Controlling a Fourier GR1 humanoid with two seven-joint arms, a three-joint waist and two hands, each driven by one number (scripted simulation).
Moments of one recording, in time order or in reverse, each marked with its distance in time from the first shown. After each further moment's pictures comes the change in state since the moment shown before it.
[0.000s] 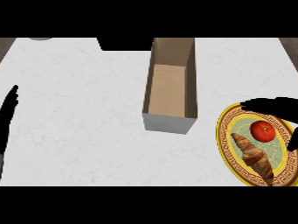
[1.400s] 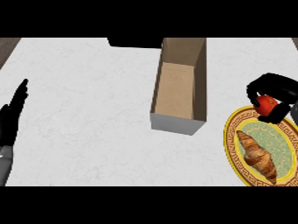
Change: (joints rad) left arm -0.063 -0.080 0.052 0.032 -0.087 -0.068 -0.023; right arm -0.189 0.148 -0.206 0.212 0.151 -0.198 0.043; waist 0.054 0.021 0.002
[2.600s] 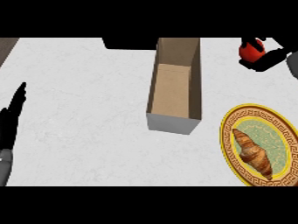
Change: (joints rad) left arm 0.023 -0.015 0.020 -0.005 -0.023 0.002 0.002; right arm -0.335 0.046 -0.232 0.075 -0.208 0.017 -0.122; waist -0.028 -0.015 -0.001
